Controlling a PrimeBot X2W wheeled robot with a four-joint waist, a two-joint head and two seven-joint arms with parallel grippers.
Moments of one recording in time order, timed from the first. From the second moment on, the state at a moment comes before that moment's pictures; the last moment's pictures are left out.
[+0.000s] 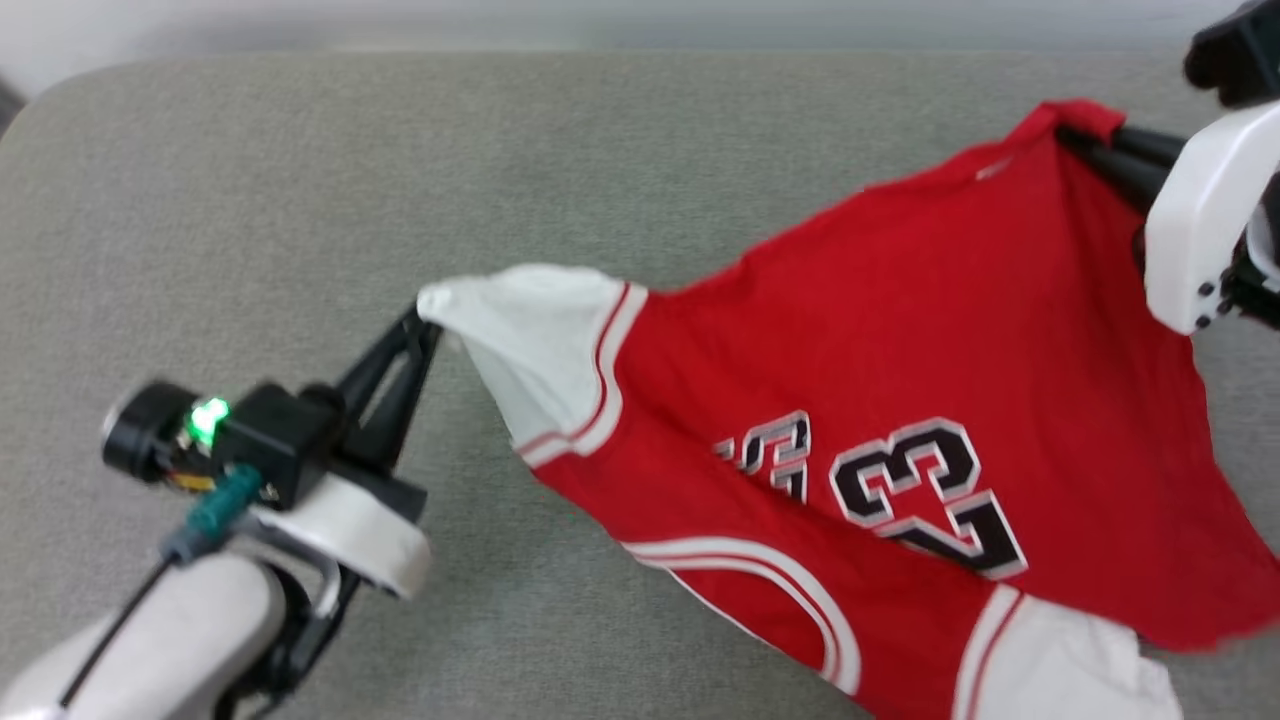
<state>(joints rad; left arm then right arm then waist) -0.52 0.82 -0.88 -0.18 -0.72 0.39 -0.24 -0.97 -0.73 0.75 0.28 0.82 0.13 0.43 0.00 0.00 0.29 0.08</state>
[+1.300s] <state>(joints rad) -1.98 0.57 -0.70 0.49 -0.52 -0.04 -0.10 -1.87 -0.43 0.41 0.63 0.33 0.13 0.20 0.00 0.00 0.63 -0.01</state>
